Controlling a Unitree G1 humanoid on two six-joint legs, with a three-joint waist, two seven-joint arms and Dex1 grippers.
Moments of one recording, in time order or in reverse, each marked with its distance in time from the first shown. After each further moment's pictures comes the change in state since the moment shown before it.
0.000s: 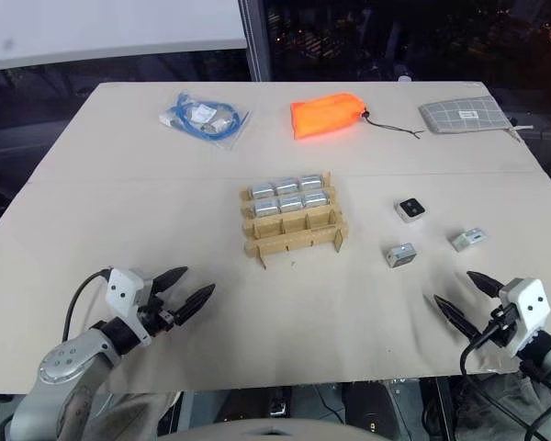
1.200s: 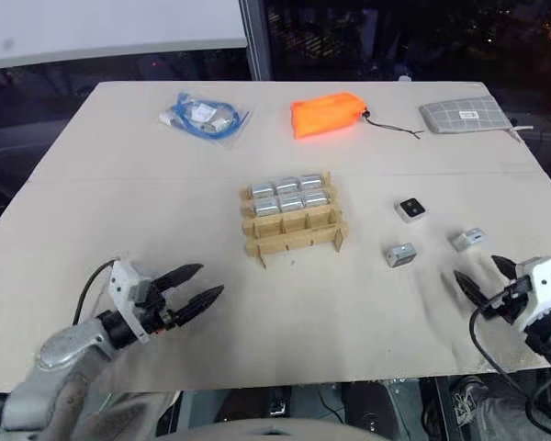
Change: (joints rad) left arm -0.082 0.120 0.003 -0.009 -0.188 0.060 -0.241; right arm -0.148 -0.016 -0.051 0.080 -0.006 0.145 -0.195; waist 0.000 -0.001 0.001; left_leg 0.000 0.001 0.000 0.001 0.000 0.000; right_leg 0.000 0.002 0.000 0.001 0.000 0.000
